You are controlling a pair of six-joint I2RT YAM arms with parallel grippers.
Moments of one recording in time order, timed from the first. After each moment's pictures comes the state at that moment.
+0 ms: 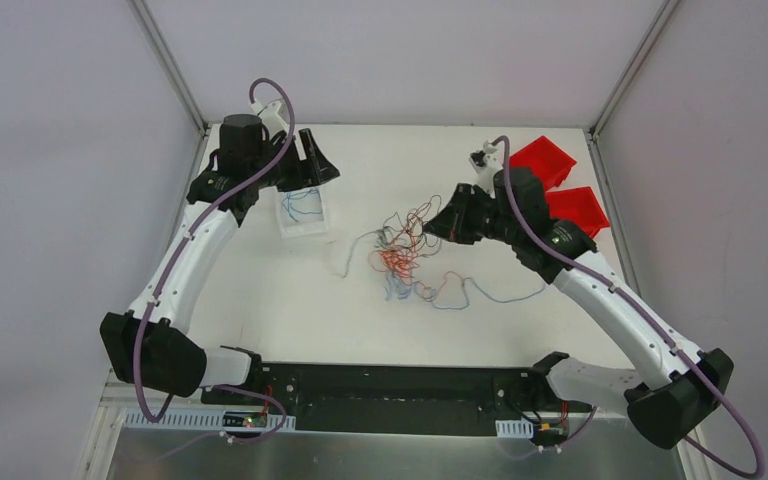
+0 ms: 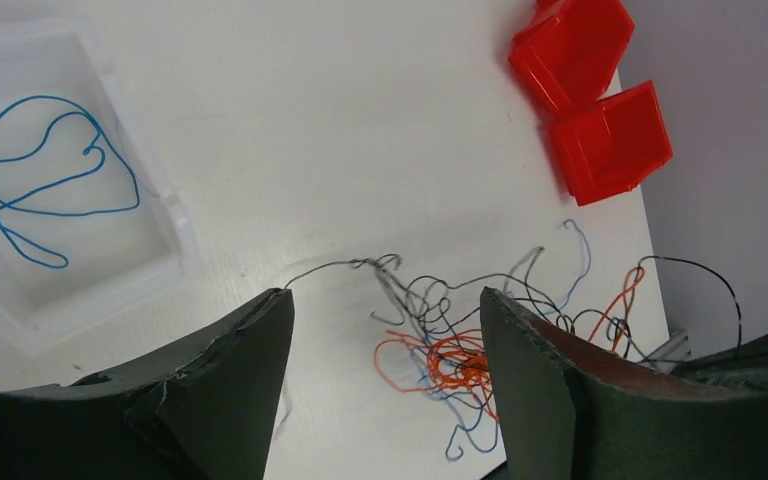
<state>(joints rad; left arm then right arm) -0.20 1.33 1.33 -0.49 0.35 -0.45 0.61 1.14 1.11 -0.50 -0.31 0.66</state>
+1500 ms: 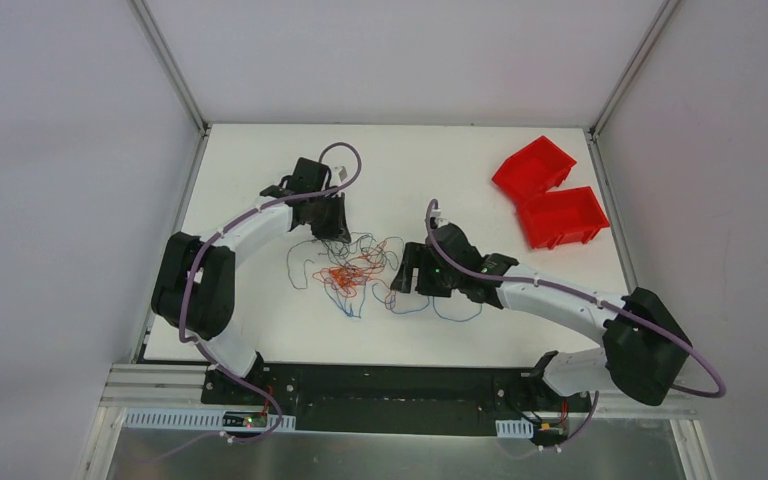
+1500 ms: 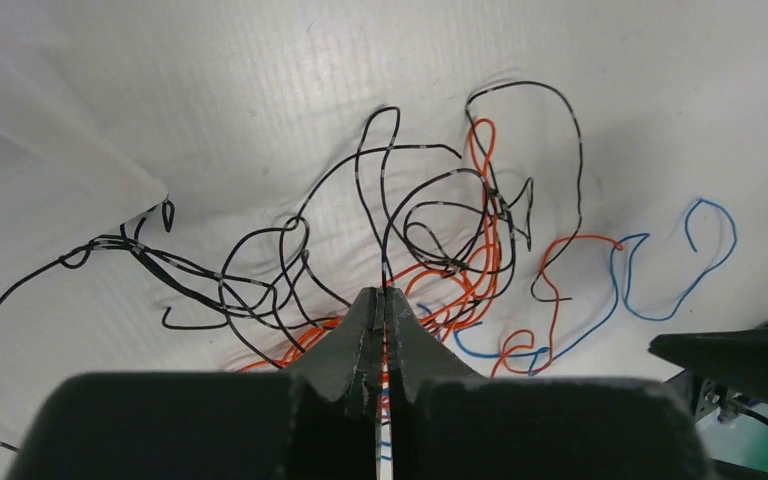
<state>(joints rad) -0.36 1.65 1.11 -0.46 0.28 -0.35 0.85 1.32 0.78 -0.29 -0.04 0.83</state>
